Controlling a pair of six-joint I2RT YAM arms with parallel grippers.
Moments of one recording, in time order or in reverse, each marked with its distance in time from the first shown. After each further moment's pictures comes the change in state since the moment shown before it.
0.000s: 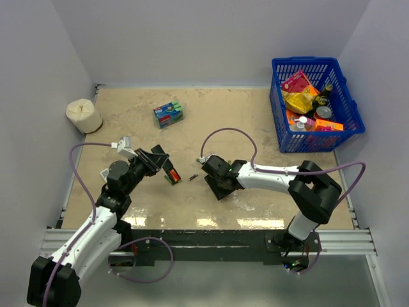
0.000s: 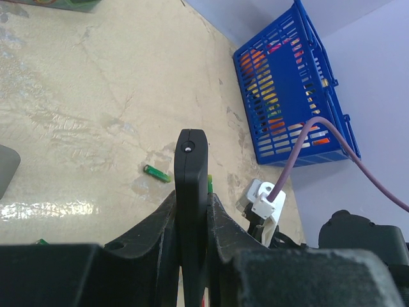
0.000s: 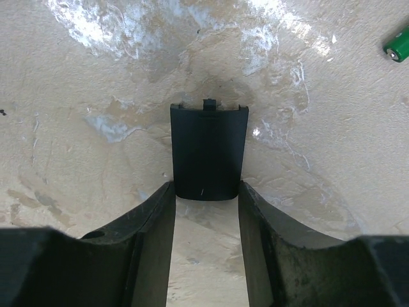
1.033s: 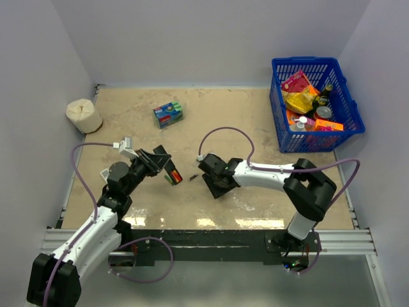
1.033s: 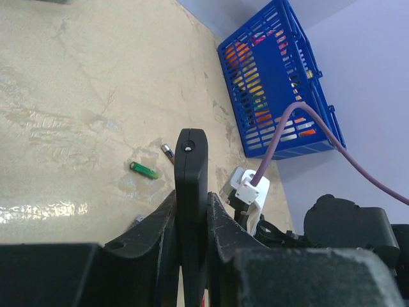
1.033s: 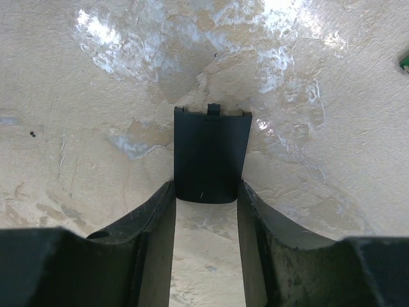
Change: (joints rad) left arm 0.000 0.014 -0.015 0.061 0.040 -0.014; right arm 0.004 0.050 0.051 -0.010 -0.018 0.055
